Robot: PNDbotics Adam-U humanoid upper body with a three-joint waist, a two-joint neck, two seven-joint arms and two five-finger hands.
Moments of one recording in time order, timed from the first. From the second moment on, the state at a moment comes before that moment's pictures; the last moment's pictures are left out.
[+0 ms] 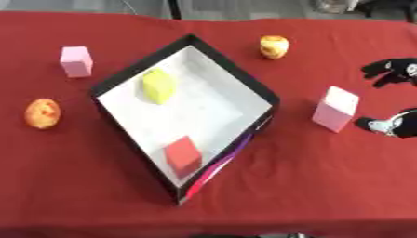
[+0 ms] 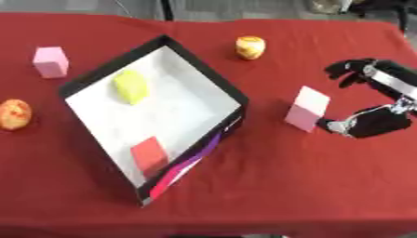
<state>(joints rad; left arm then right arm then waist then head) -0.15 0.42 0.26 -1.79 0.38 -0.01 0.20 -0.13 -1.25 0.29 -1.98 -0.09 0.35 -0.03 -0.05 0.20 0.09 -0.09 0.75</state>
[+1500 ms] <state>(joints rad) -0.15 0.41 0.25 -1.79 0.38 0.00 0.20 -0.21 -1.15 0.33 -1.98 -0.13 0.46 -0.09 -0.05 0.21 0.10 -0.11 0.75</state>
